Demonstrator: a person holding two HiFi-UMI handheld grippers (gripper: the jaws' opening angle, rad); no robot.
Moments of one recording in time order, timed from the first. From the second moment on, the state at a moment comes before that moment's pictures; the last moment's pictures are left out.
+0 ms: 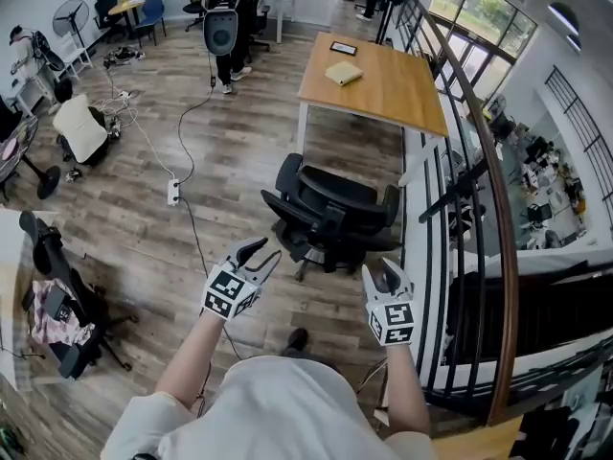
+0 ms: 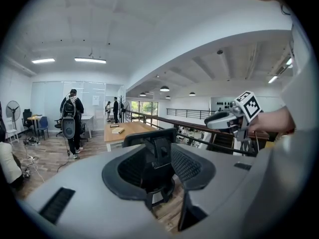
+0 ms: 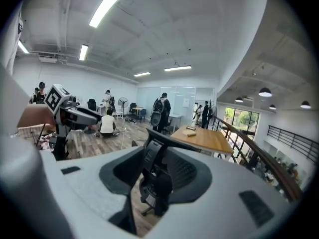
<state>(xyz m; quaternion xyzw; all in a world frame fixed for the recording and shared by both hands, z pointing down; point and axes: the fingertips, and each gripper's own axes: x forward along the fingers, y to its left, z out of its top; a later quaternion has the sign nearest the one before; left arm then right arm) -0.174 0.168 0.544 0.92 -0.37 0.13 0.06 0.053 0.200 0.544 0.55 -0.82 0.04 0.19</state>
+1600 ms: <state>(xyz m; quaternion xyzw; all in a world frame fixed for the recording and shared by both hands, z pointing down) -0.106 -0.002 0.728 0.85 -0.11 0.47 -0.20 0.064 0.063 0.721 0.34 -0.78 0.01 0.52</state>
